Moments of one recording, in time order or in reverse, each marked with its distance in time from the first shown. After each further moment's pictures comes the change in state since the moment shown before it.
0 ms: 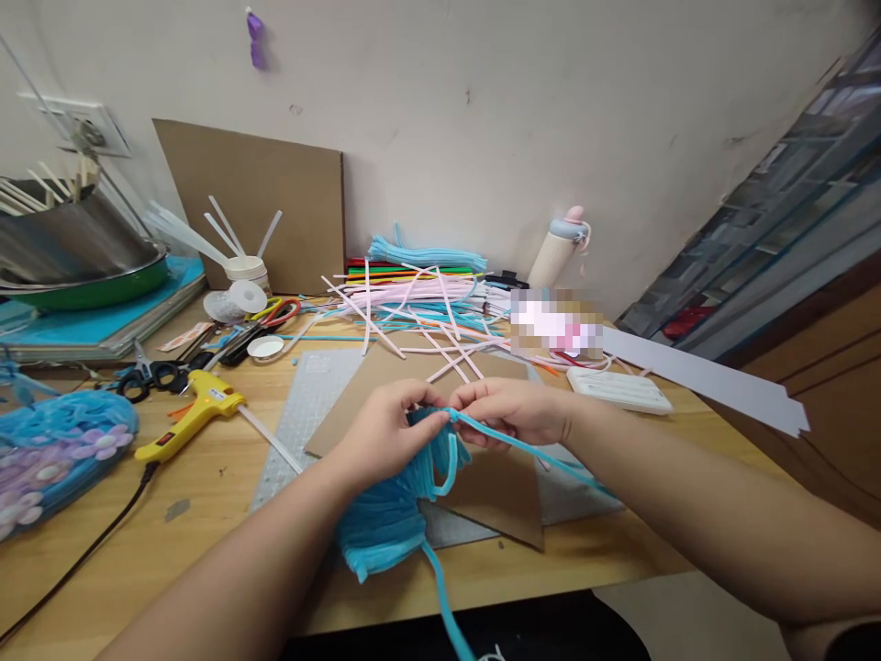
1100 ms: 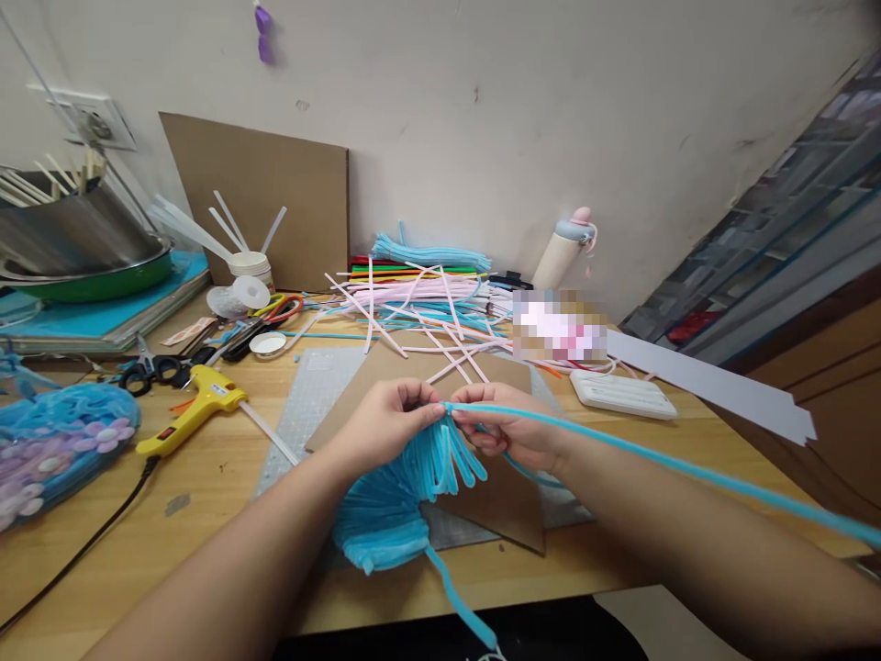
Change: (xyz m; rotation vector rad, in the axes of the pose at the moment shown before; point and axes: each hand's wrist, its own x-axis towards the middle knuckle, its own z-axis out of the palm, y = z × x) left_hand 0.006 -0.012 0.001 -0.430 -0.102 -0.277; right_hand 0.003 0.015 0.021 0.246 0.232 -0.166
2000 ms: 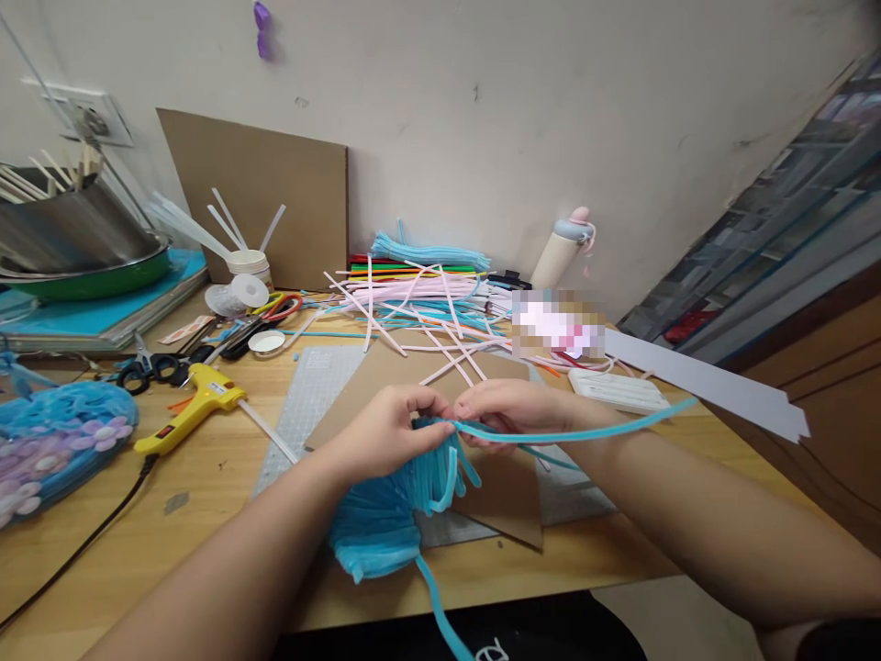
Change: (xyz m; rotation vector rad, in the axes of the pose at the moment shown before) left_hand -0.008 0.008 0.000 0.247 -0.111 0.209; right_hand 0.008 -0.019 -0.017 -0.277 -0.306 0.220
